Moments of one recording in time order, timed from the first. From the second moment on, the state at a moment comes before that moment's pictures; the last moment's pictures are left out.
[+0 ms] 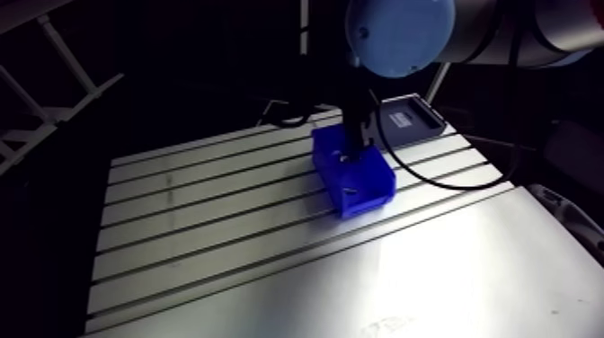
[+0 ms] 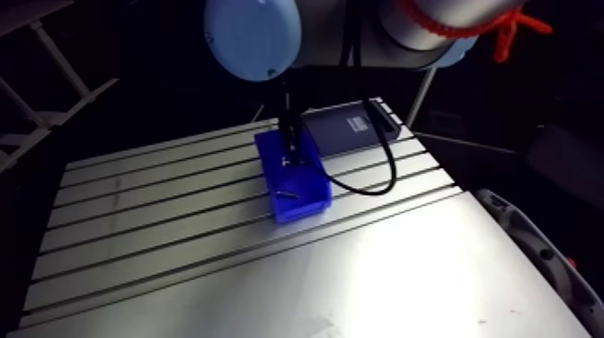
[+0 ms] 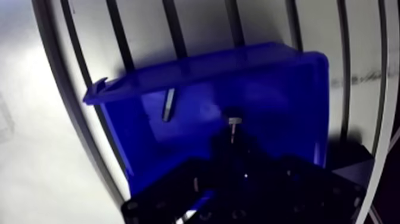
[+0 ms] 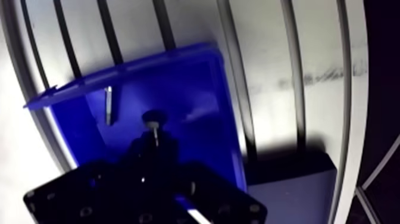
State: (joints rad) arm -0.35 -1.14 1.83 -2.15 -1.65 -3.27
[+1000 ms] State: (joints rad) arm -0.34 -1.13 1.85 -2.15 -1.65 -3.24
